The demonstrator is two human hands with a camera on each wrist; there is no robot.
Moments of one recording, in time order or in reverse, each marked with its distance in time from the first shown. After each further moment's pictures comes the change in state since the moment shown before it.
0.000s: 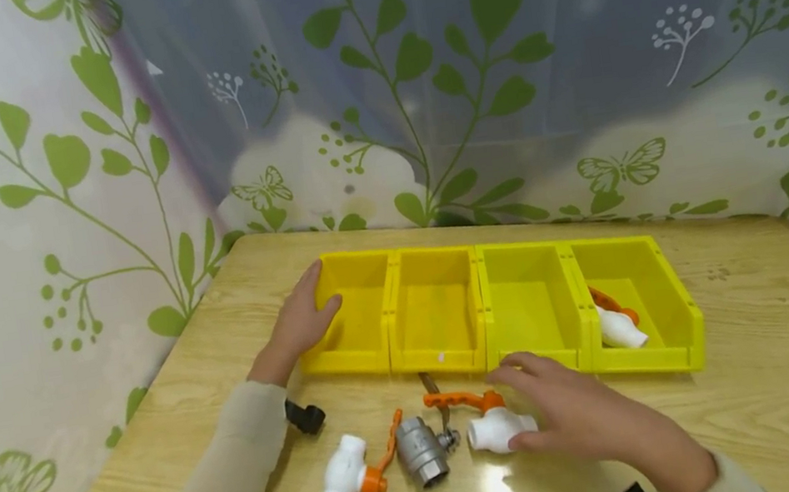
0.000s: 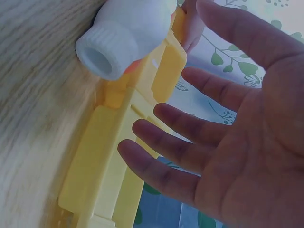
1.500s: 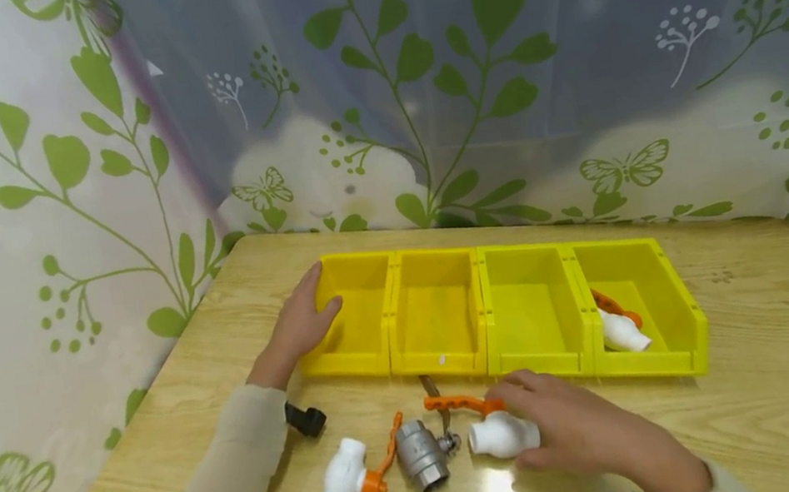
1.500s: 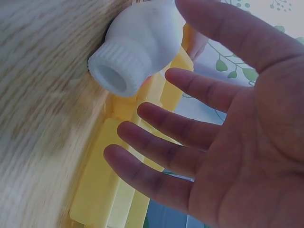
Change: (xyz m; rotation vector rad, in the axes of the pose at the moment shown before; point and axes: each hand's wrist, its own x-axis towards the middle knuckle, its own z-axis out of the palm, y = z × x) left_hand -0.003 0.002 -0.002 -0.011 -0.016 -0.020; right_hand 0.005 0.007 0.013 -0.011 -0.069 -0.016
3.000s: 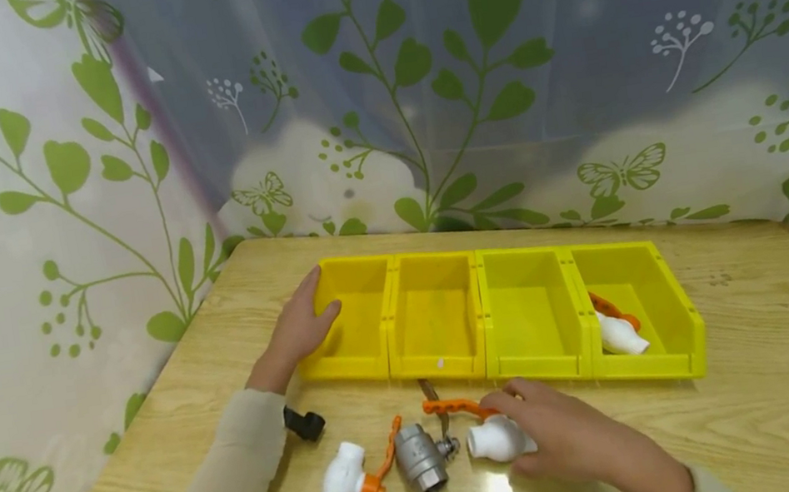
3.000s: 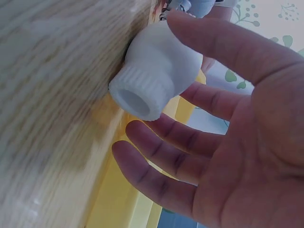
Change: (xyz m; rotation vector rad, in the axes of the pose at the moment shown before) left_hand 0.001 0.000 0.000 0.005 -0.004 -0.008; right_hand 0.004 0.001 0.012 -0.063 0.062 -0.024
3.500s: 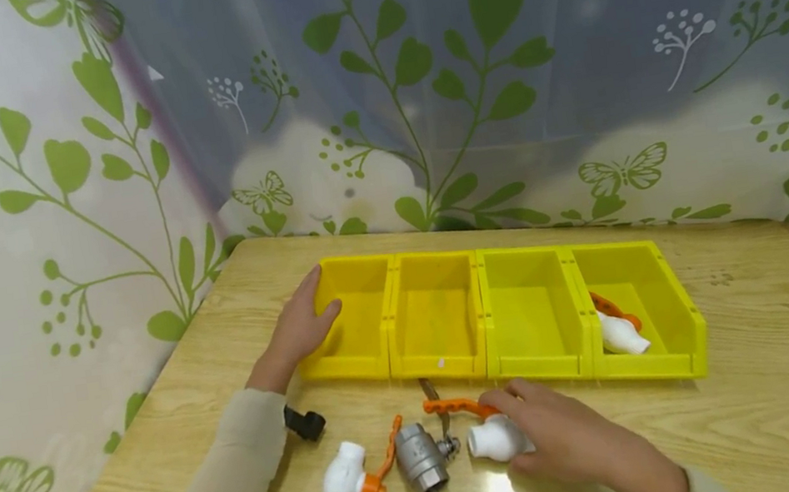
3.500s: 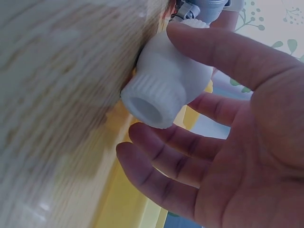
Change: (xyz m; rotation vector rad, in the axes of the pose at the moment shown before) left_hand 0.000 0.000 0.001 -0.005 0.004 -0.005; right_hand 0.002 -0.004 0.004 -0.022 0.011 0.054
